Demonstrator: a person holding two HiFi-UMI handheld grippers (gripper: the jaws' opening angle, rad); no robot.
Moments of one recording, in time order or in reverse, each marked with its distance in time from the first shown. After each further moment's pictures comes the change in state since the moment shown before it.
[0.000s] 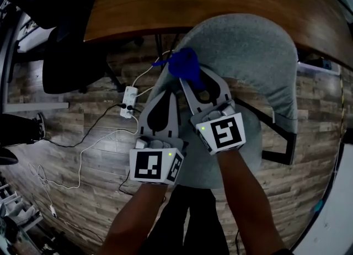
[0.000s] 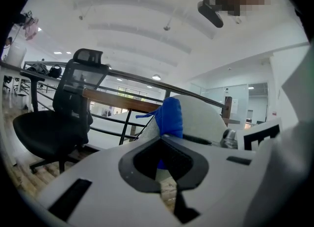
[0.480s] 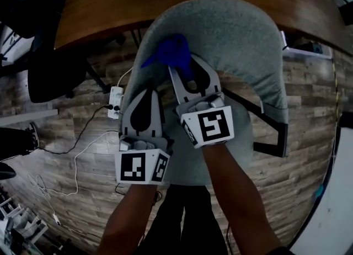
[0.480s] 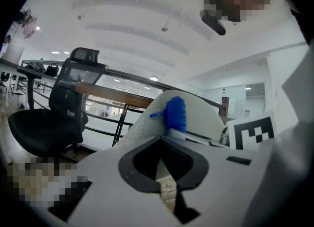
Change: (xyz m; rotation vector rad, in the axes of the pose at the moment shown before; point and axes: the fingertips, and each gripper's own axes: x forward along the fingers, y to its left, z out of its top) left arm 0.011 -0.014 -0.012 0.014 -0.013 -0.026; right arm -0.010 -0.042 0.004 0.054 -0.075 -0.153
